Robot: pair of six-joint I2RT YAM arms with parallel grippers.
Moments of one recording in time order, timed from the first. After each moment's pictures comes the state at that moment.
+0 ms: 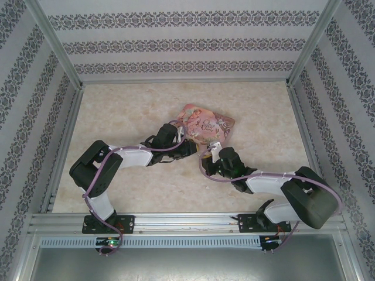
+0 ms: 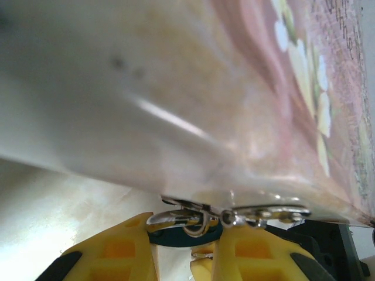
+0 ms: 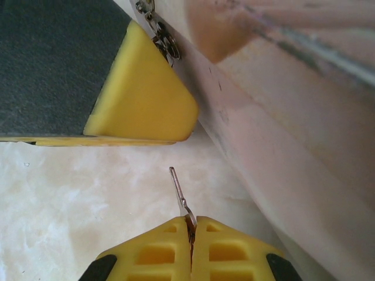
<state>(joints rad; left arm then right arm) -0.63 1.76 0.86 0.26 0.46 -0.96 0.68 1.35 0.32 0.47 -0.11 0.31</state>
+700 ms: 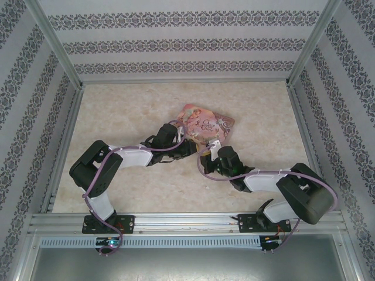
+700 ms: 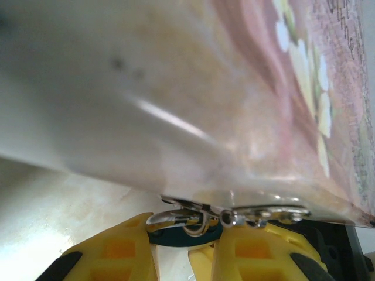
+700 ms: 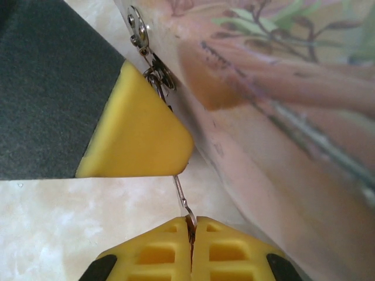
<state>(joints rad) -0.63 1.76 0.86 0.26 0.46 -0.96 0.68 1.40 0.34 0.53 -0.08 0.31</state>
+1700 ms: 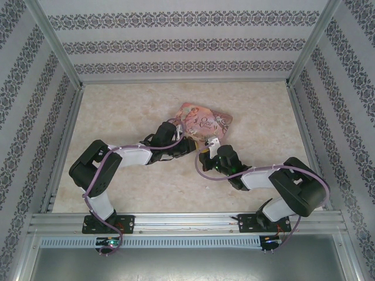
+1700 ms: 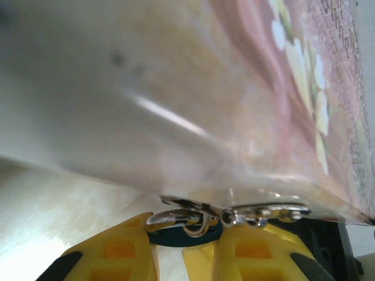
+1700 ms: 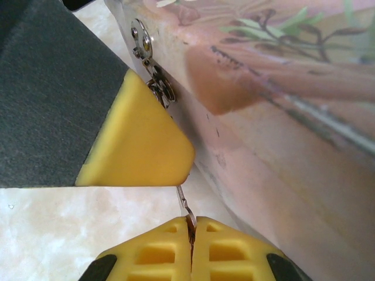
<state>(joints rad) -0.62 1.76 0.87 0.26 0.45 -0.98 0.66 1.49 0.35 0.68 -0.08 0.27</state>
